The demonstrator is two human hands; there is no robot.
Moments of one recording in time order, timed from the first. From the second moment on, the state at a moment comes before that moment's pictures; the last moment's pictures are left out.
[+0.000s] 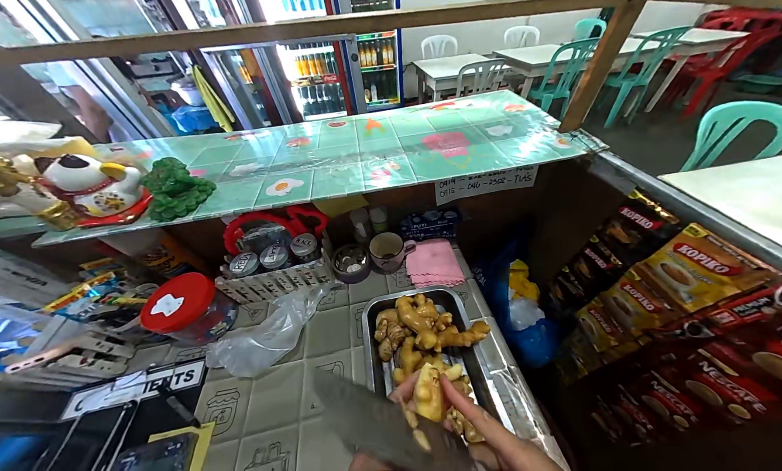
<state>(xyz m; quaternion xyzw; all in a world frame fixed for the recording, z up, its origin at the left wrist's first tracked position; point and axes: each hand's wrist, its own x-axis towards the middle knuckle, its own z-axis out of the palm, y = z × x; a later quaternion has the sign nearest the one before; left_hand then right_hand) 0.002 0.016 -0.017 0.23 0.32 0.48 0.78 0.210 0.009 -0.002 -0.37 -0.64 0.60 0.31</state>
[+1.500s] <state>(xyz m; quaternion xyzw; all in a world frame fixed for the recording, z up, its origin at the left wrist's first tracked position) -0.003 -0.003 -0.009 0.12 0.24 0.55 0.80 0.208 0.004 0.018 -0.45 -0.77 0.35 0.28</state>
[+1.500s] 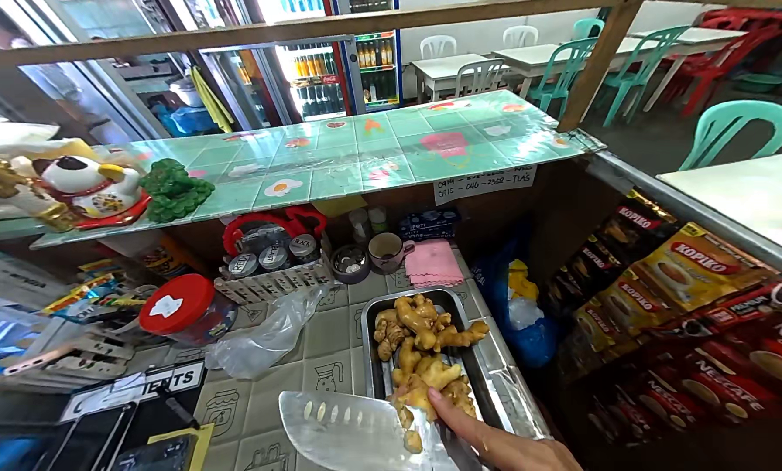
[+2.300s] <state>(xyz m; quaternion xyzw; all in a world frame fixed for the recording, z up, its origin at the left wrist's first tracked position) -0.006 0.008 -0.009 0.21 0.27 0.51 0.79 0.215 0.005 0.015 -0.41 -0.74 0.44 0.29</state>
